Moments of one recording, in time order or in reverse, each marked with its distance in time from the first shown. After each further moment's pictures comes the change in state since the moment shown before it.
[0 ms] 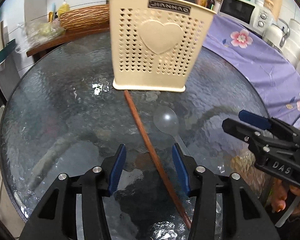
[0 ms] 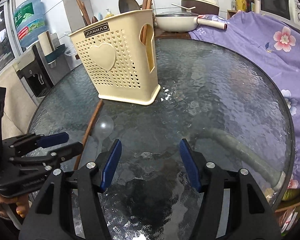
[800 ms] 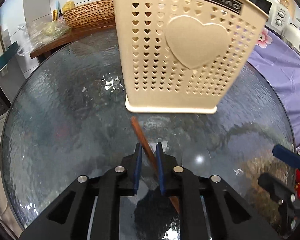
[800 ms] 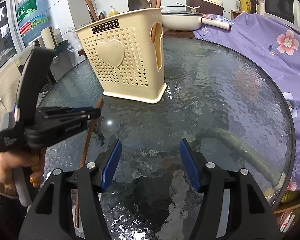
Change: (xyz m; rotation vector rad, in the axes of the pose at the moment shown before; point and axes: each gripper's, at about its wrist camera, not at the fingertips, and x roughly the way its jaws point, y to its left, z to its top) left arm 0.046 0.016 0.047 -0.018 0.041 0.099; right arm 0.001 0.013 0.003 -0.030 0.021 0.003
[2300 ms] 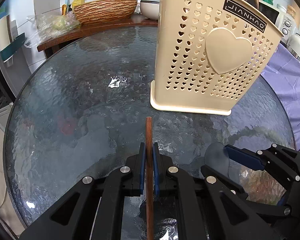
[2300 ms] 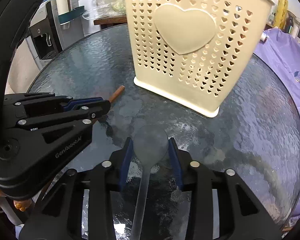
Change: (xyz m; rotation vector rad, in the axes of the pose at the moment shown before) left arm -0.003 0.035 -0.003 -0.049 -0.009 0.006; right arm 0.084 0.090 0.035 -0.208 0.141 -0.019
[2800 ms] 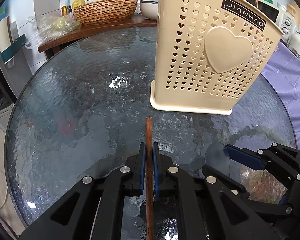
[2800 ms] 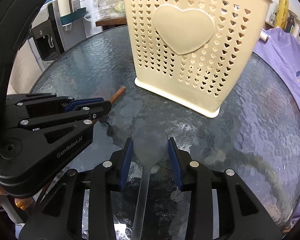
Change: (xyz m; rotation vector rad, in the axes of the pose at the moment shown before) left arm -0.002 -0.002 -0.001 0.003 -0.002 0.008; right arm -0.006 -0.007 -0.008 0.016 -0.013 0.030
